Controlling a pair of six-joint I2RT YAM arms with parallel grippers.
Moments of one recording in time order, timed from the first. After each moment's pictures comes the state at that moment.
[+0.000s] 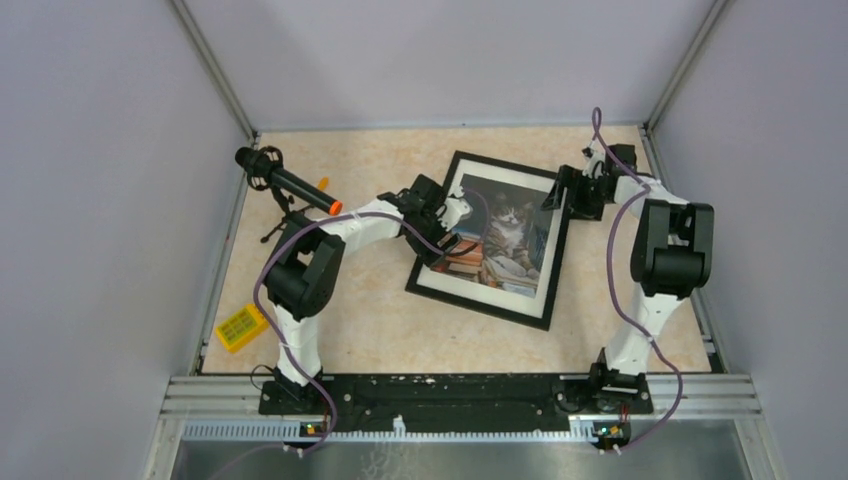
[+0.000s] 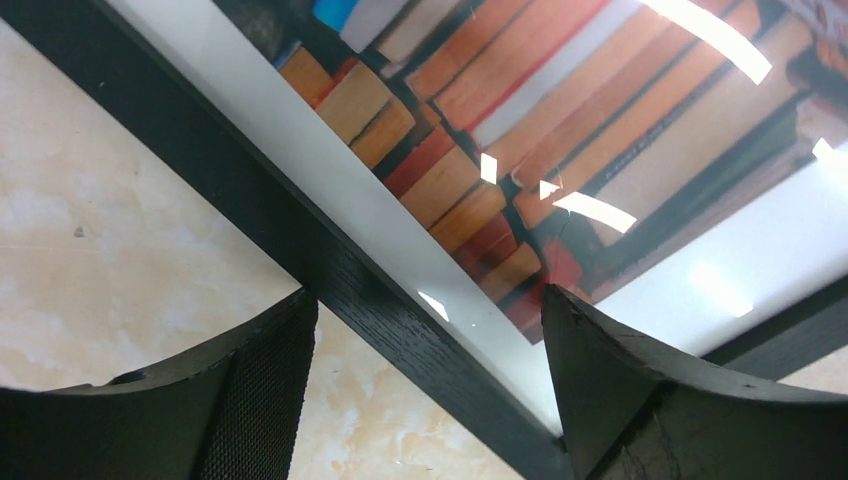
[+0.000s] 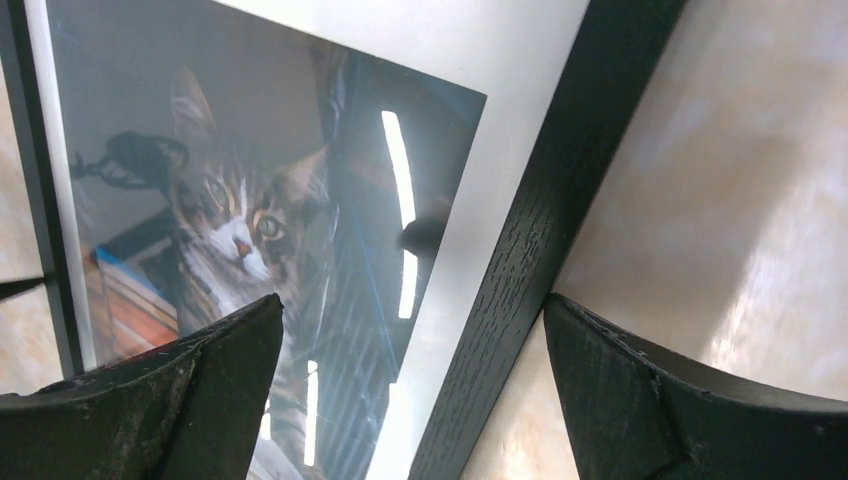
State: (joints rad) left arm -0.62 1.96 1.35 -0.49 0.19 0.33; right arm -0.11 1.93 1.28 -0.38 -0.49 0.13
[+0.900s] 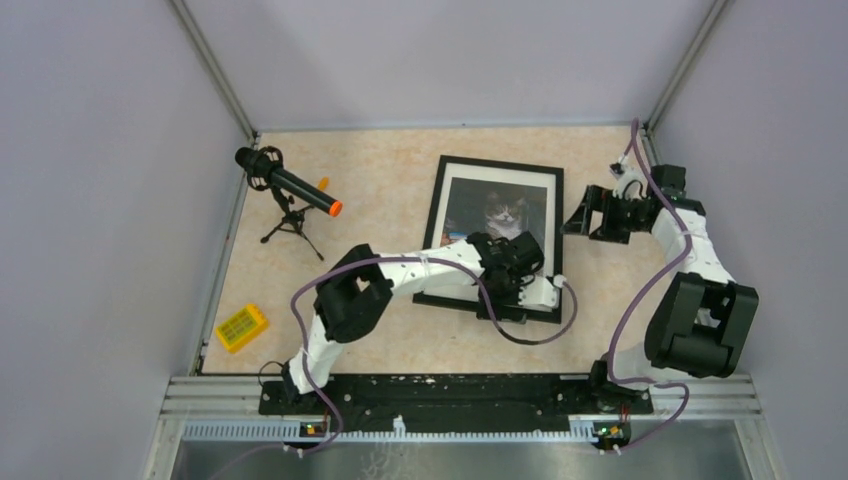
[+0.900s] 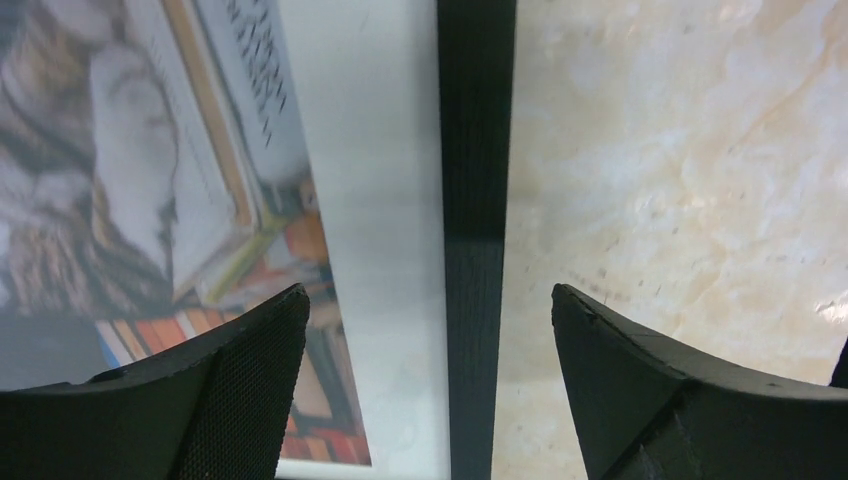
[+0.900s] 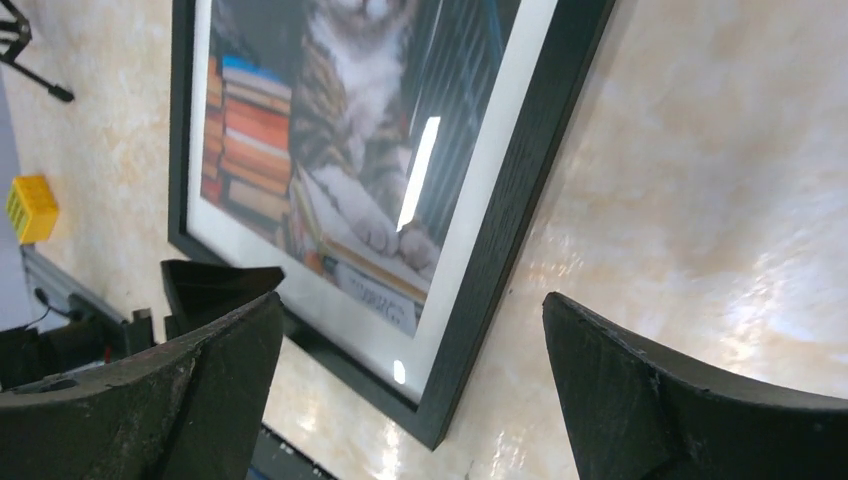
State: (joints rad) left arm -1.09 2.08 1.65 -0.79 0.11 0.64; right arm -0.25 1.45 1.09 -0.65 -0.68 -0.06
